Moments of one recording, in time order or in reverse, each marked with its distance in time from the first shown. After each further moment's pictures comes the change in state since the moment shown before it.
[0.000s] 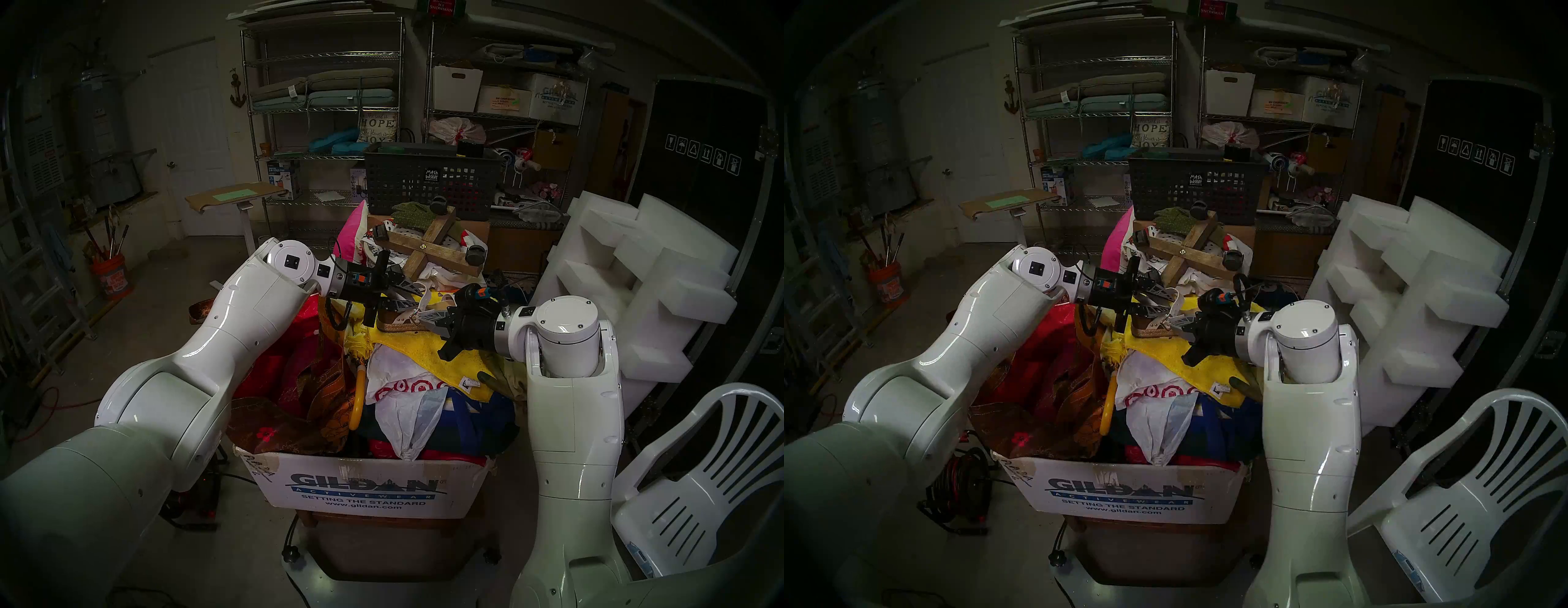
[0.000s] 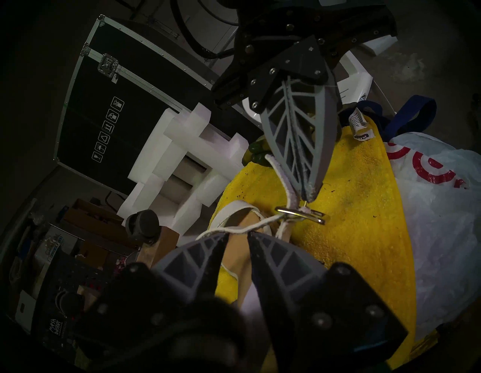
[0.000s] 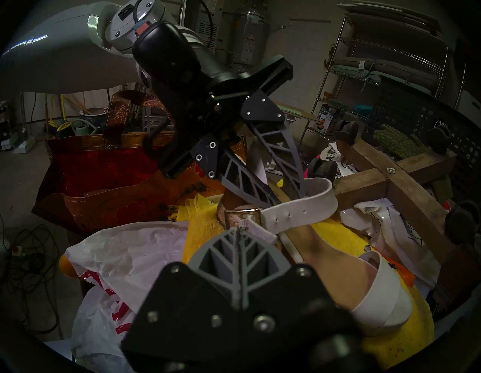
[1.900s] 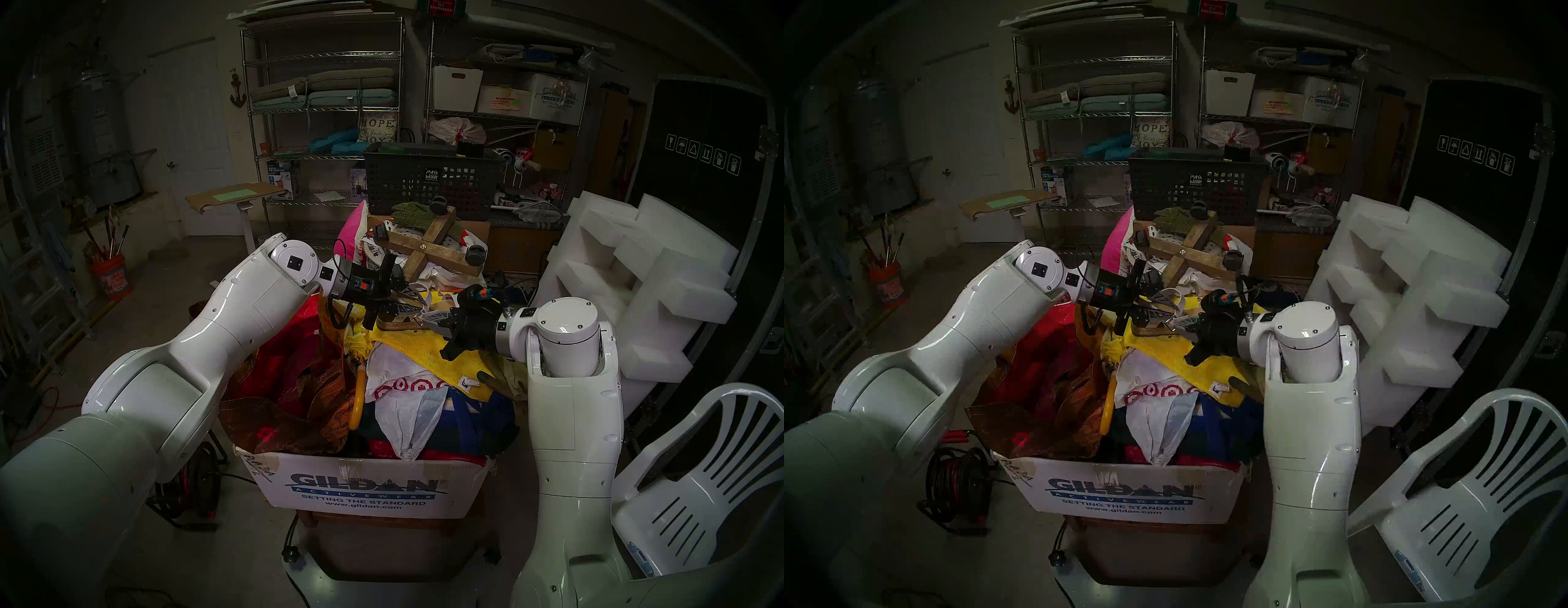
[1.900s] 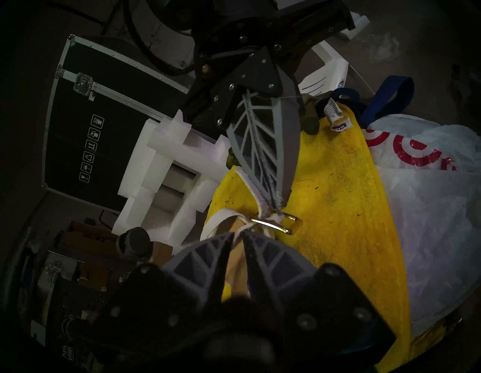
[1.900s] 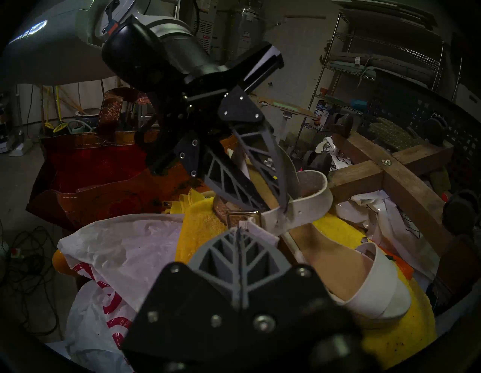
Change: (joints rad) left arm -0.051 0.055 0.182 -0.005 -0.022 -0.098 0.091; right arm 0.006 0.001 0.011 0.019 -0.001 0.000 -0.012
